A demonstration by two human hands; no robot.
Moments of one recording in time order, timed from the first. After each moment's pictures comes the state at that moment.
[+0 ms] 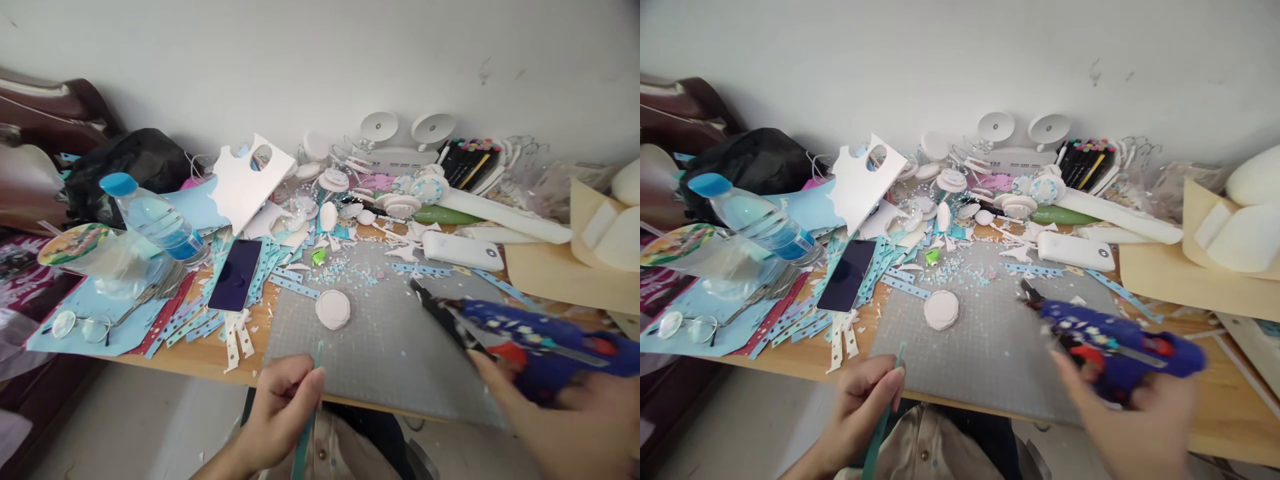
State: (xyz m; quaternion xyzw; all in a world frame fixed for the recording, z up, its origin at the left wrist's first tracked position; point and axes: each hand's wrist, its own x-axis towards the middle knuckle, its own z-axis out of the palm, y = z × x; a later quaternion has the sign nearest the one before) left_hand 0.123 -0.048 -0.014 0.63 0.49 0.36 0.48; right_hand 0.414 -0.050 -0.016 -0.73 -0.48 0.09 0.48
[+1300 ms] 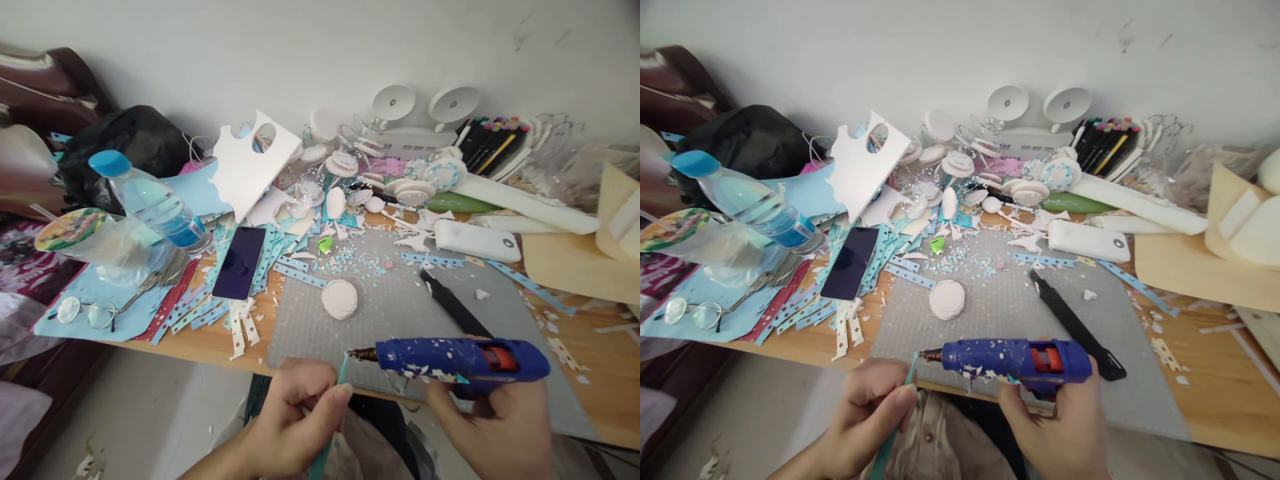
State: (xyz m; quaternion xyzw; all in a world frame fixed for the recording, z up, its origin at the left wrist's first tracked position) left_hand 0.127 -0.048 0.006 0.64 0.42 0.34 0.54; right_hand 0.363 -0.067 -0.037 -0.68 -0.58 0.14 0.42
